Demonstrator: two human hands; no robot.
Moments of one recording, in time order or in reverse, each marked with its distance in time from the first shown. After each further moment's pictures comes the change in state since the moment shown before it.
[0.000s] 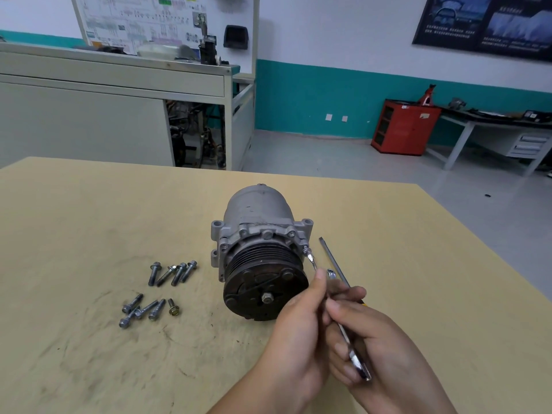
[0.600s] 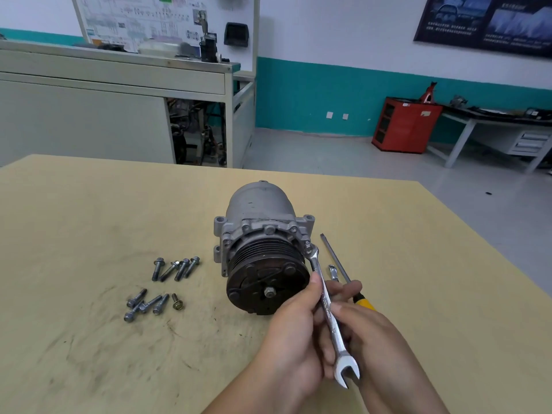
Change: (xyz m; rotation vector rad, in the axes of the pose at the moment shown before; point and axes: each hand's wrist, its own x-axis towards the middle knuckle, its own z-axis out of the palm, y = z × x) left_hand -0.011 0.005 -0.003 0.078 0.029 -0.057; right_hand 0.008 0.018 -0.016 -0.300 0.005 -0.060
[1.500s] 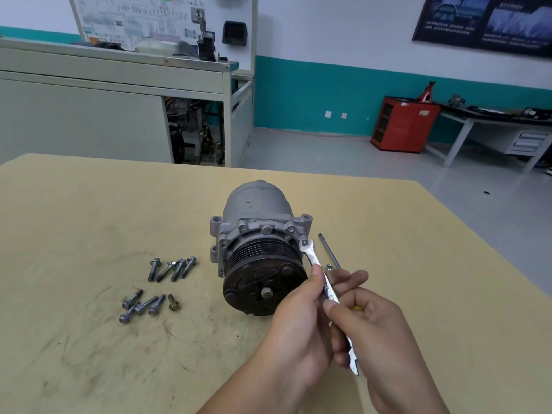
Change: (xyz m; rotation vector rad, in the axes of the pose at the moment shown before) left_hand 0.003 0.004 0.011 -0.044 -0.062 -0.039; right_hand -0.003 -0.011 -0.002 -0.227 0.227 -0.091
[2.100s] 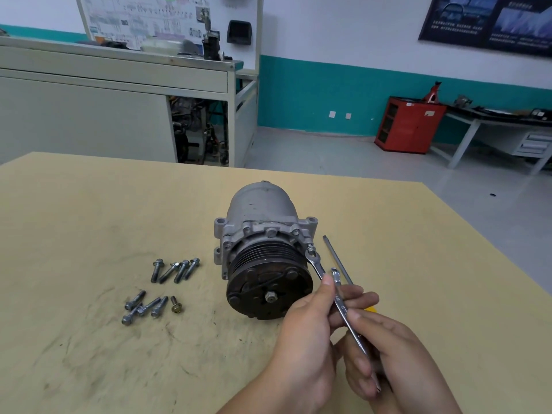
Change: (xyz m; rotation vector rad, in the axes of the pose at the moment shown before) left_hand 0.002 -0.013 -0.003 0.142 0.067 0.174; right_hand -0.001 0.009 -0.012 0.307 -0.162 0.136
